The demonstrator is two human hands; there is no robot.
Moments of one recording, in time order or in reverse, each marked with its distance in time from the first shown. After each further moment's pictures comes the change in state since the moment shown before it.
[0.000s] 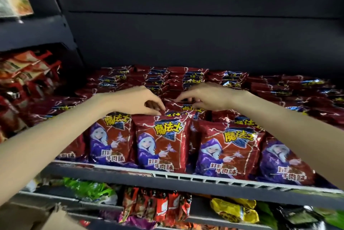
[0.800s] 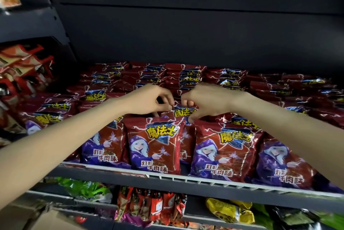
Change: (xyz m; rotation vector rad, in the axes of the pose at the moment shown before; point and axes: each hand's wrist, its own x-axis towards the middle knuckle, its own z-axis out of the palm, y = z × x) left_hand 0.030 0.024 0.023 -0.329 0.177 0.108; right_hand -0.009 -0.015 -0.006 -0.130 -0.088 0.002
